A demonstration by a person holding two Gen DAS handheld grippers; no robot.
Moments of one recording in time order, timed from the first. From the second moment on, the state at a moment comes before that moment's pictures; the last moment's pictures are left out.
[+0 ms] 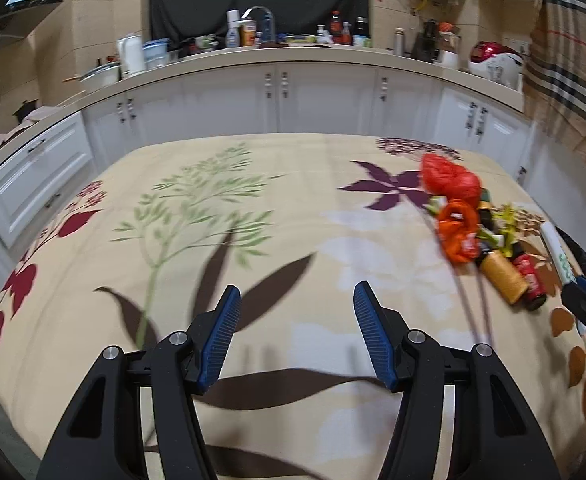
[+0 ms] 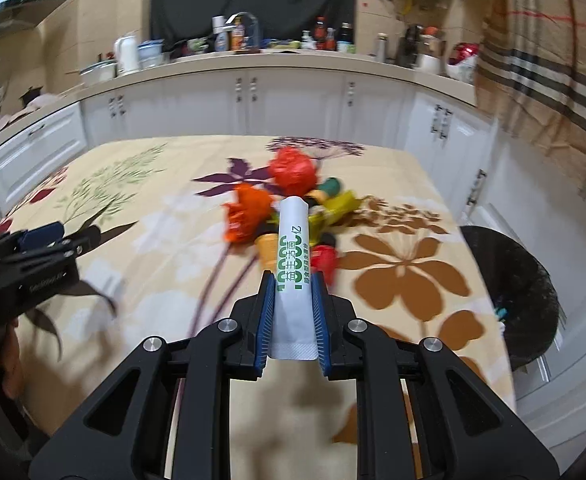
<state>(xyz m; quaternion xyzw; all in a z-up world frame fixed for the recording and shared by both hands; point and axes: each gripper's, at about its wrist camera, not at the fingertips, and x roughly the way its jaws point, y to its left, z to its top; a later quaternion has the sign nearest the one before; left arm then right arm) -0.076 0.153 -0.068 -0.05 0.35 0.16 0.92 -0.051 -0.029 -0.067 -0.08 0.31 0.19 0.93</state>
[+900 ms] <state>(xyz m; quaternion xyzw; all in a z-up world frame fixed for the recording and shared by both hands) 0.015 0.042 -0.073 -0.01 0.38 0.07 0.92 0.028 -0.135 -0.076 -0.01 0.33 0.10 0.94</state>
